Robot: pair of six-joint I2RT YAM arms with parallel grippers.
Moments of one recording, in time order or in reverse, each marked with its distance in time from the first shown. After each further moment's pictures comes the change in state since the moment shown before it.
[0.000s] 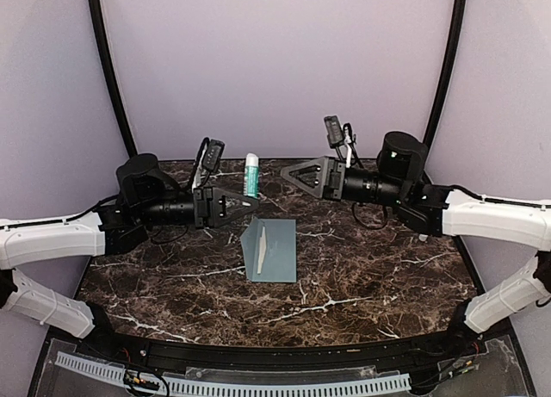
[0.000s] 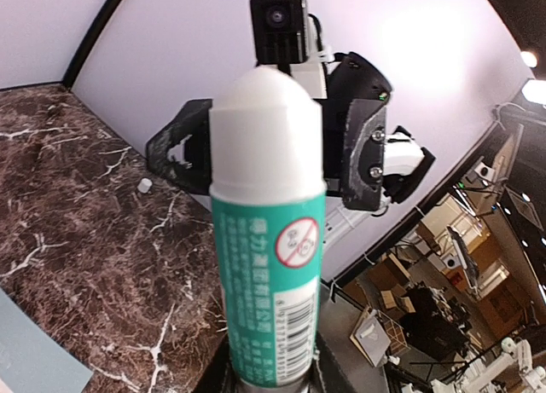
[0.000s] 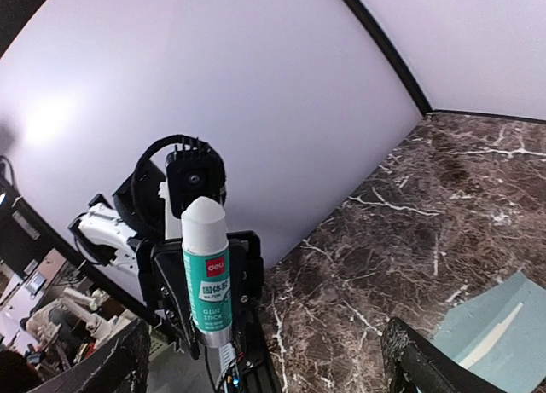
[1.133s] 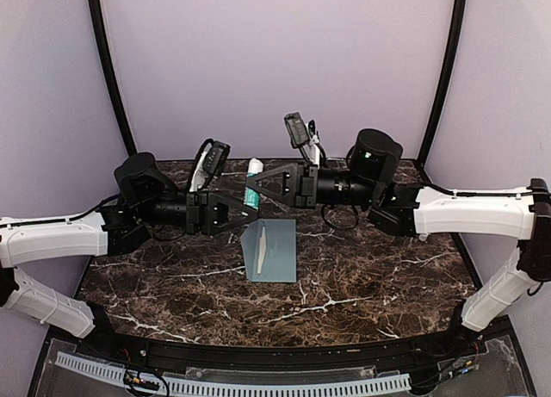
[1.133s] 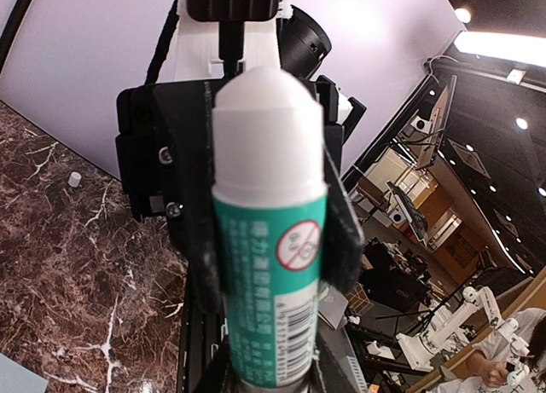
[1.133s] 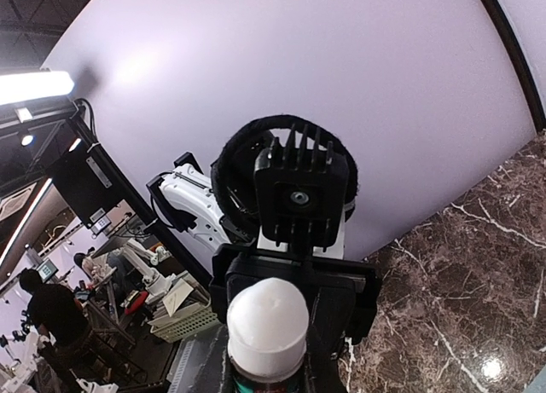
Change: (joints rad) left arm -0.002 0.020 0.001 0.132 0.246 -0.037; right arm 0.133 0.188 0.134 0.227 -0.206 0.031
